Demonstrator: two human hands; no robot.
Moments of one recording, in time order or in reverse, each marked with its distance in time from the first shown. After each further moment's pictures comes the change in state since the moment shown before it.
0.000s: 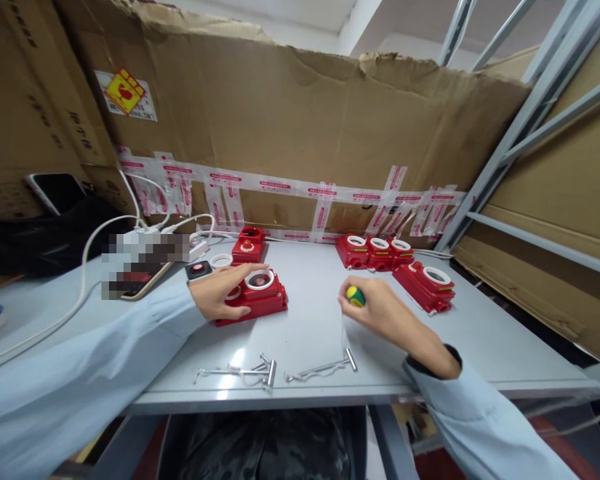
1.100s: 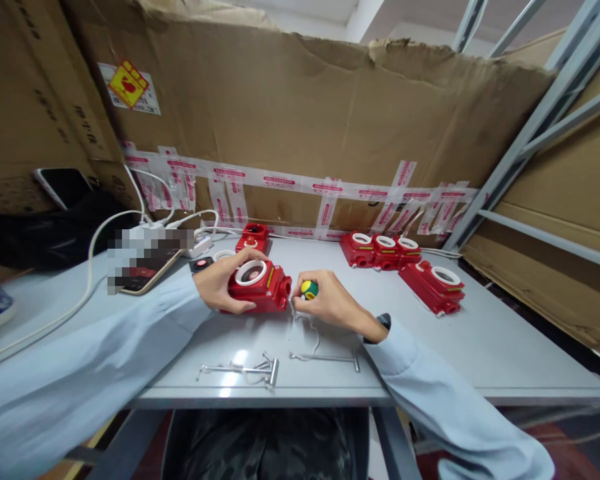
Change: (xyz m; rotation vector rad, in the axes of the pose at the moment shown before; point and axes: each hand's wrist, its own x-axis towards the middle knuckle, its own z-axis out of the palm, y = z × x) left_hand 0.007 -0.001 -0.009 -0.338 0.150 0.130; right_hand 0.051 -0.015 0.062 0.448 -0.091 -0.092
